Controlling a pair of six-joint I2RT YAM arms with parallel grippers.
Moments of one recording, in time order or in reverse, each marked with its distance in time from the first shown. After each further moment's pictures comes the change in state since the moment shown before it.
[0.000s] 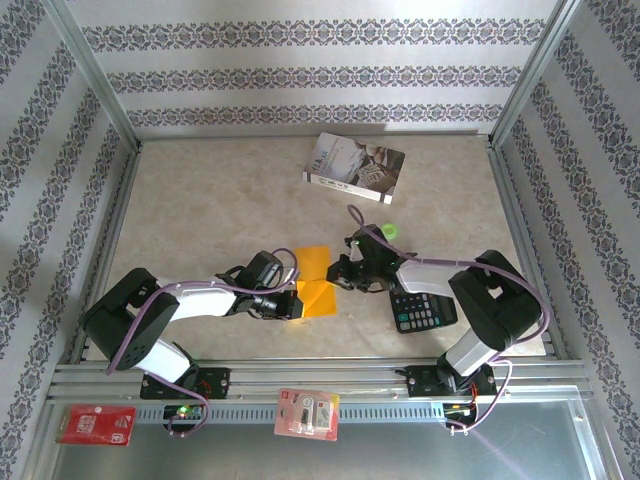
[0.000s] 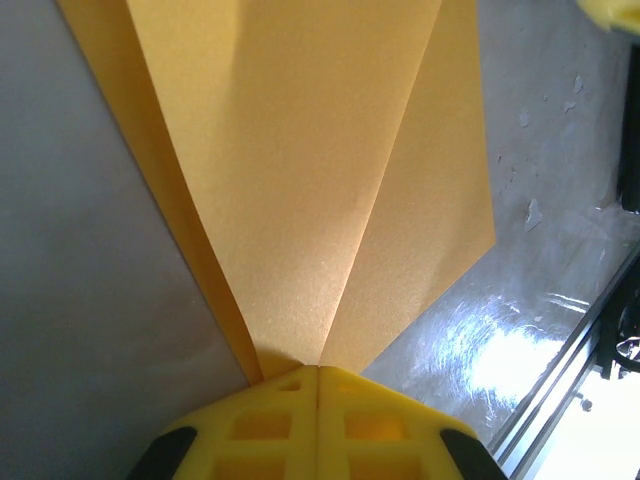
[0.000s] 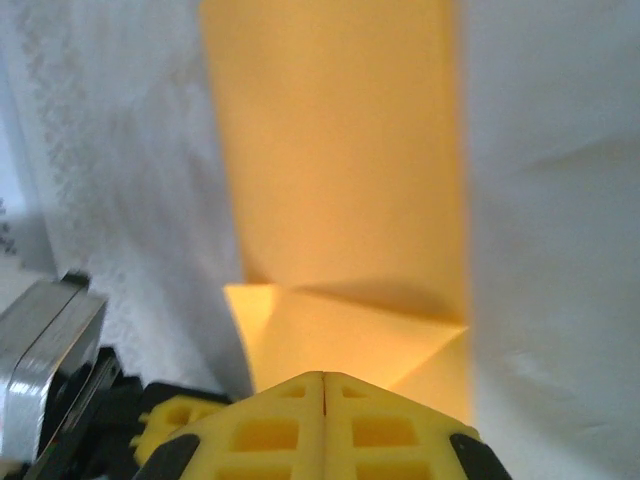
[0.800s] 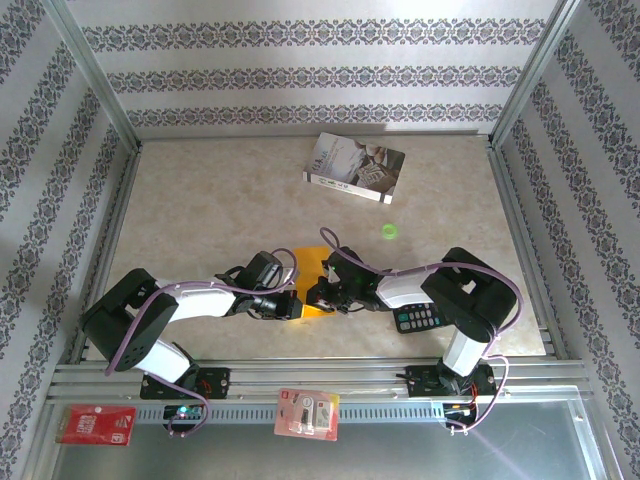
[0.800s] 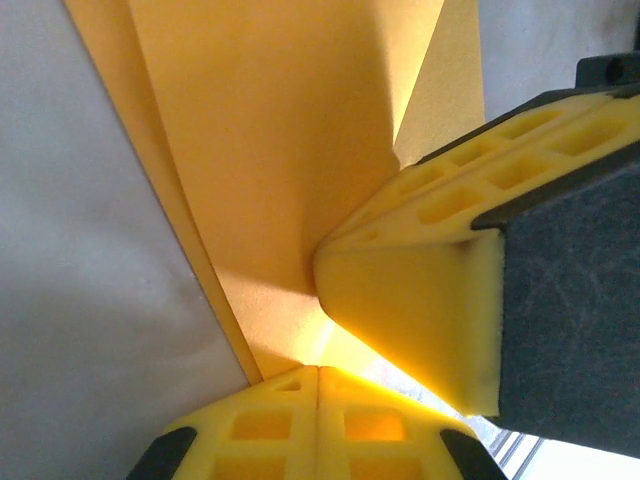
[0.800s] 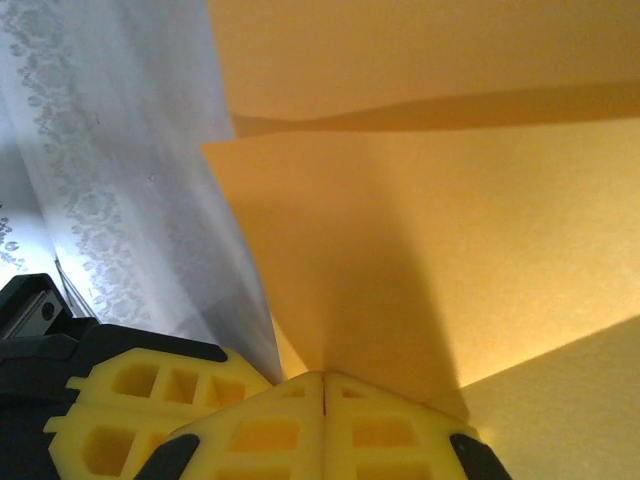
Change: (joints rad) left arm 0.000 -0.007 -0.005 -0.001 -0.008 0.000; right arm 0.190 0.123 -0.029 0.175 0.016 0.177
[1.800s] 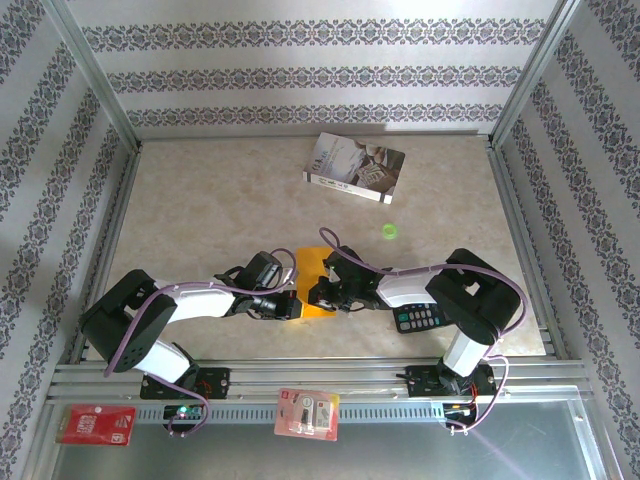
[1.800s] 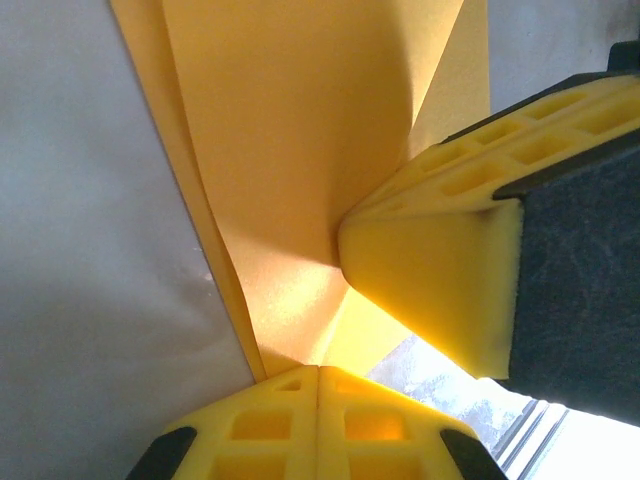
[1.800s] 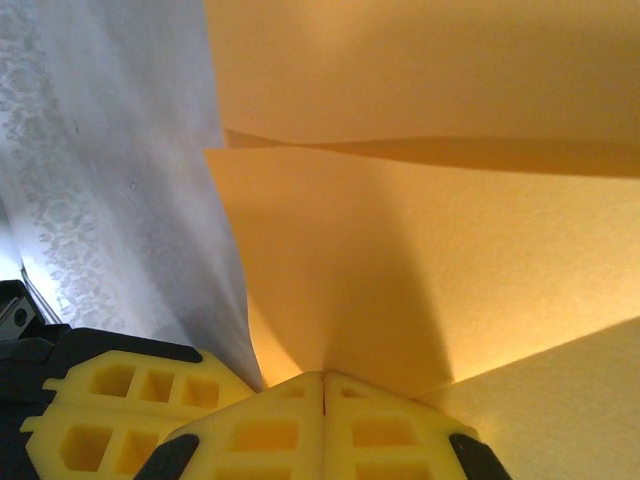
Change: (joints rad) left arm 0.000 -0.007 -0.003 -0.006 -0.011 0.000; right arm -0.007 -0.027 0.015 -0.083 0.055 -0.055
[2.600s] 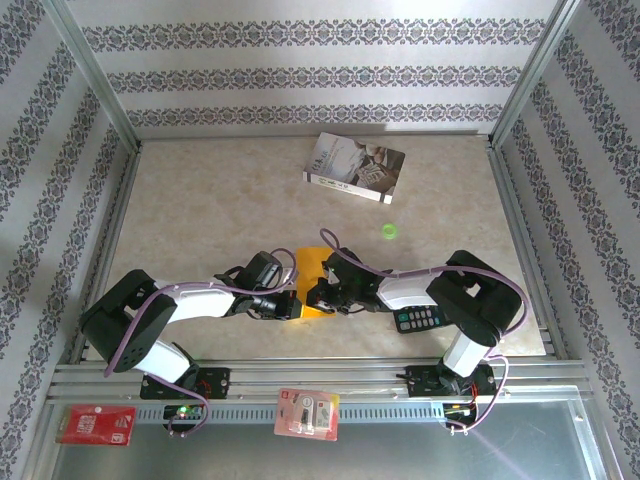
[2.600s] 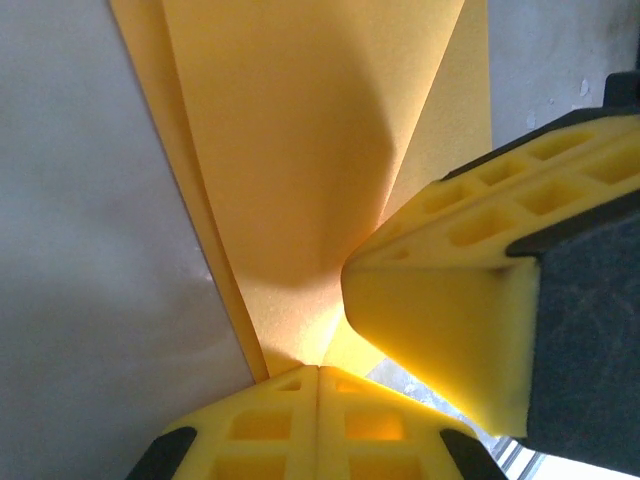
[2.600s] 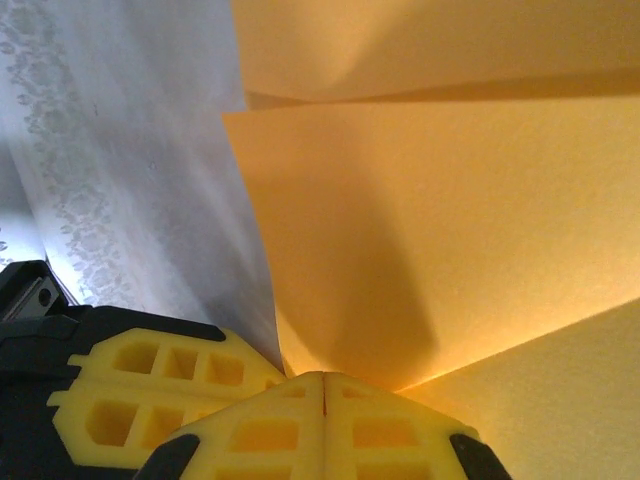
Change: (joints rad) left arm 0.000 0.000 0.000 0.000 0.000 0.000; right arm 0.026 -0.005 -0.013 0.037 -0.026 0.051
